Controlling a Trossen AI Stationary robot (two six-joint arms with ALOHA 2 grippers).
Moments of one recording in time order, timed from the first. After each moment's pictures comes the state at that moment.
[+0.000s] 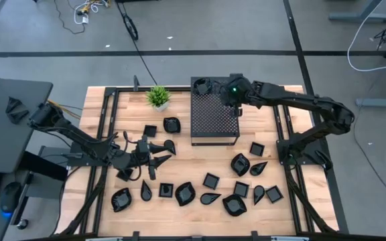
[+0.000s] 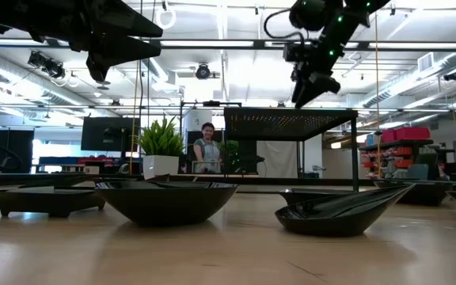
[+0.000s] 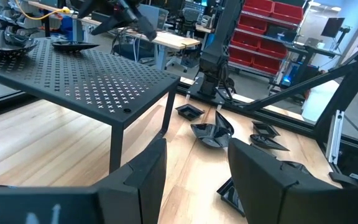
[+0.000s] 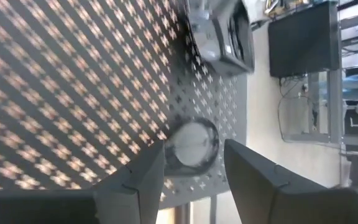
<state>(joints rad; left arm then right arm) -0.49 1.18 0.39 0.67 -0.77 -0.36 -0.42 1.41 1.17 -0.62 0.34 -0.72</state>
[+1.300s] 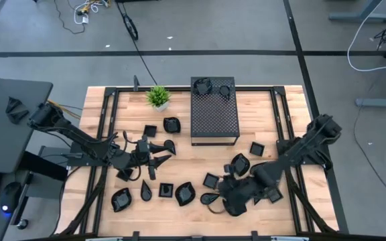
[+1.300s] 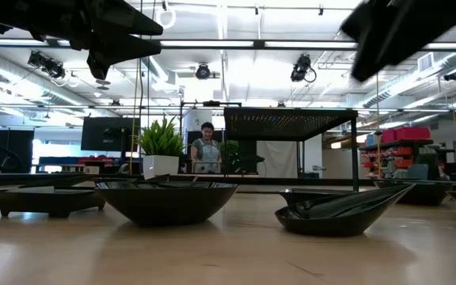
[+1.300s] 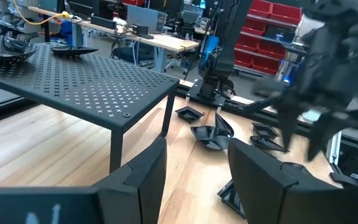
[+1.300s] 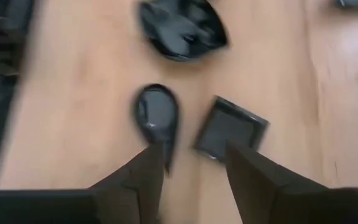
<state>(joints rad) -0.49 1.18 0.39 0.68 -0.77 -0.33 0.60 1.68 1.17 -0.55 0.32 0.46</state>
